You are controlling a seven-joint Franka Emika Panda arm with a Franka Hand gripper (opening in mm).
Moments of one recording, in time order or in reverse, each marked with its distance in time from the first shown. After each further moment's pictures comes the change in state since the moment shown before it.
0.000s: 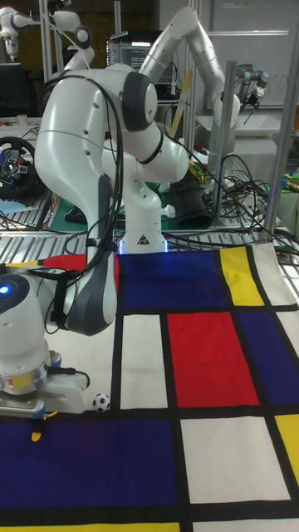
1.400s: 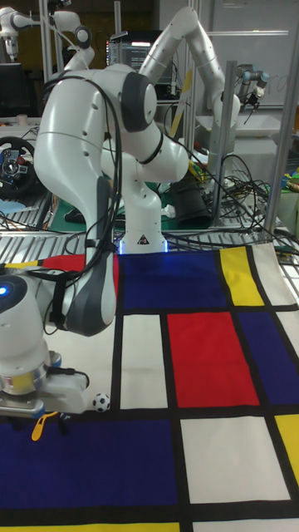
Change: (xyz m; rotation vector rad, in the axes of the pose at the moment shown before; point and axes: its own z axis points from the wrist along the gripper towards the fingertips) arm 0.003 0.000 0.004 -0.020 0.002 0.011
